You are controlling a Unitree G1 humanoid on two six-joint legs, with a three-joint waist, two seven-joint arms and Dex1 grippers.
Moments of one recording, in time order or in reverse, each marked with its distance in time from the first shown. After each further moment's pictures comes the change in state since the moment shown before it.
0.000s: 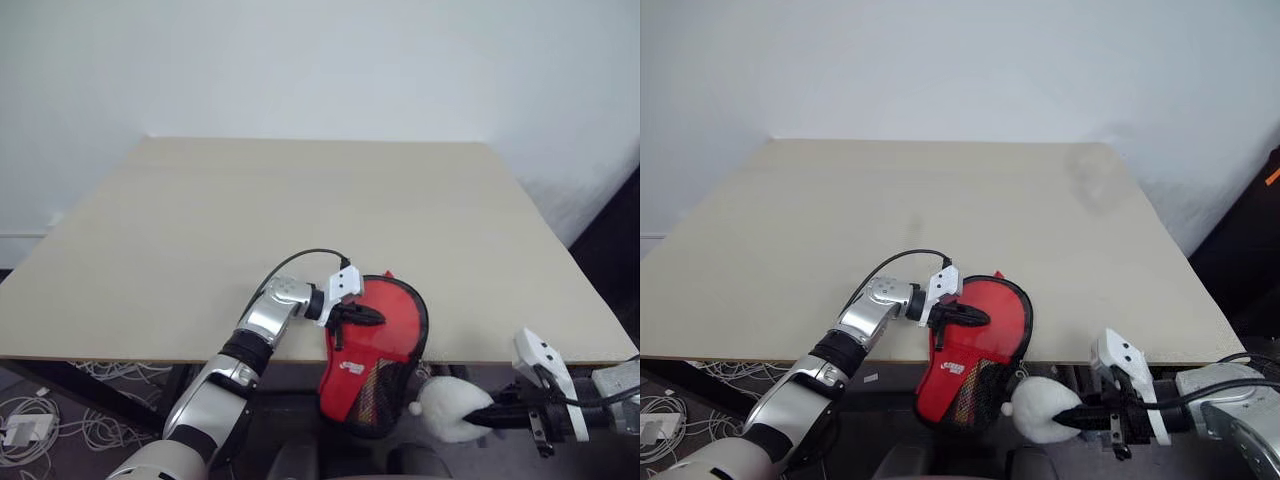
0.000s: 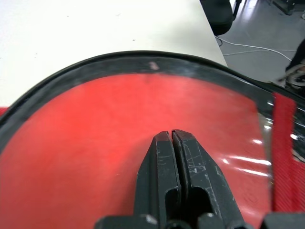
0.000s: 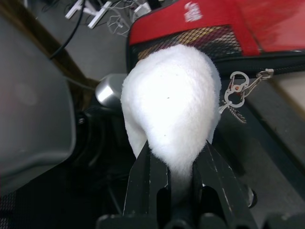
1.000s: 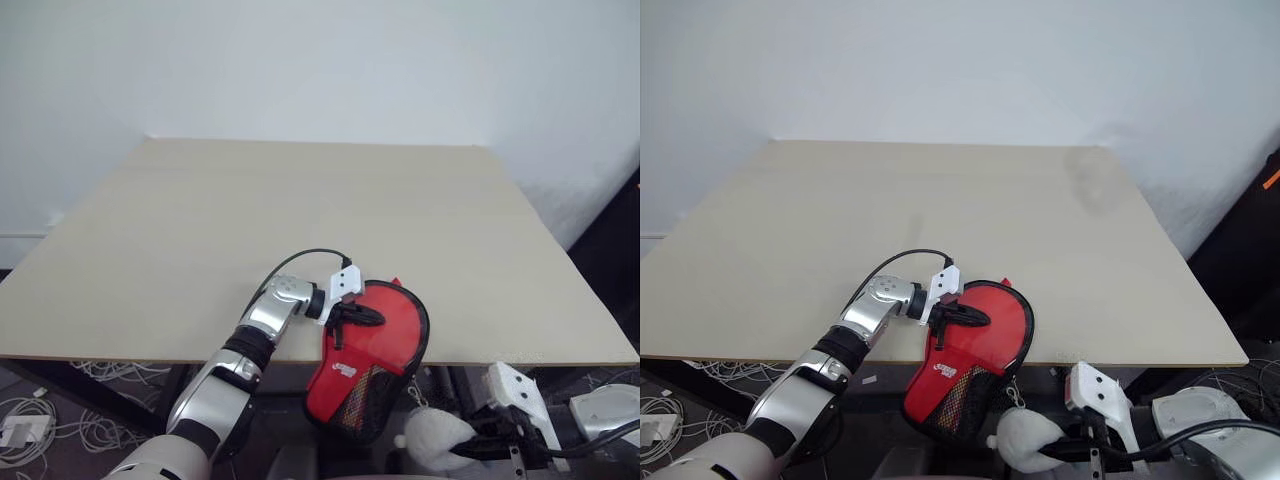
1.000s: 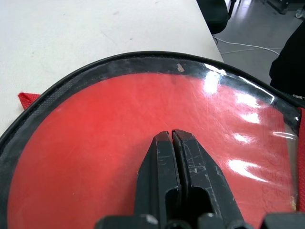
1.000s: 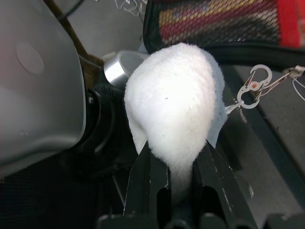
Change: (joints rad) left arm -0.033 -0.009 -0.003 0.068 0.006 -0.025 -0.022; right arm 0.076 -0.026 0.180 -0.075 -0.142 -0.140 -0.105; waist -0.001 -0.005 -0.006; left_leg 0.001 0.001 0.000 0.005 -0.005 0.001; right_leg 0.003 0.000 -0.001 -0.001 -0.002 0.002
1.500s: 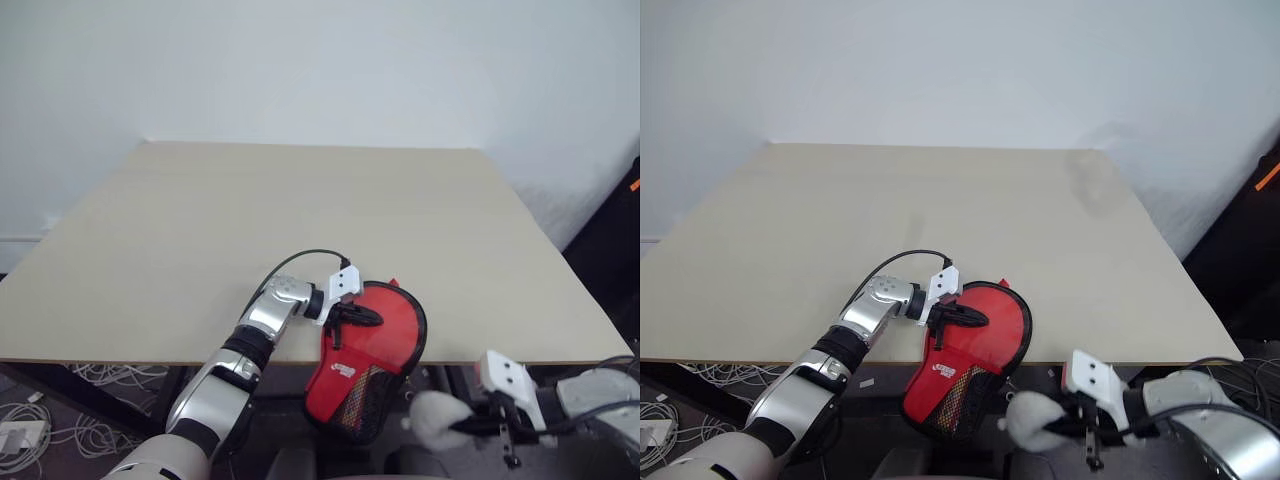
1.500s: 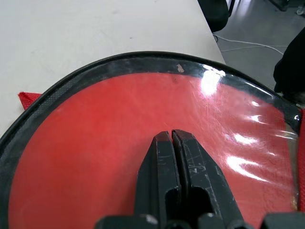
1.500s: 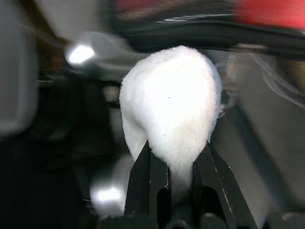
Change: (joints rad) left arm -0.003 0.002 -0.001 0.014 0.005 -0.002 0.004; right arm -0.210 0.004 0.093 0.203 -0.090 -0.038 -0.019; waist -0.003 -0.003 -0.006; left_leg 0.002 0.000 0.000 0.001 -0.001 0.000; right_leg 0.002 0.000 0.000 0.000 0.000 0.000
